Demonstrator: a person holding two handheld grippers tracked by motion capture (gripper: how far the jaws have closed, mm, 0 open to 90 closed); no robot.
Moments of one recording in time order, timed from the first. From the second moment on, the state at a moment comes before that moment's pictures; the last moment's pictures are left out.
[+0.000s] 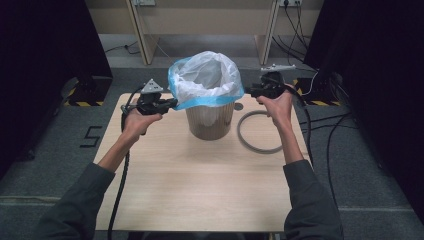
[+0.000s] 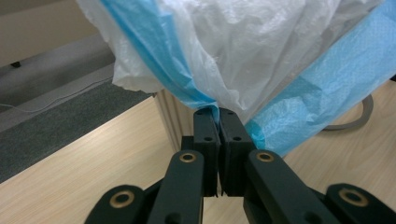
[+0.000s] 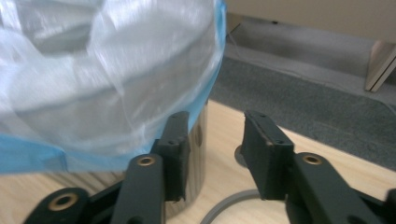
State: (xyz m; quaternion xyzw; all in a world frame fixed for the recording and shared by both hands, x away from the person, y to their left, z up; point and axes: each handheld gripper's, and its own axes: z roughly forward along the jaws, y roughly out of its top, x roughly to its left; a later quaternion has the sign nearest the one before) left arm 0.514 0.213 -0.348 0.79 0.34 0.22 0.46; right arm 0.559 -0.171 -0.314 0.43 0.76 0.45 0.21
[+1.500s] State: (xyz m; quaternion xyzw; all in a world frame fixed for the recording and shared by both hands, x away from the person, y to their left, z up) left arm 0.508 0.231 -0.312 0.76 0.37 0.22 0.48; right arm 0.554 -0.138 -0.282 0.41 0.75 0.46 0.23
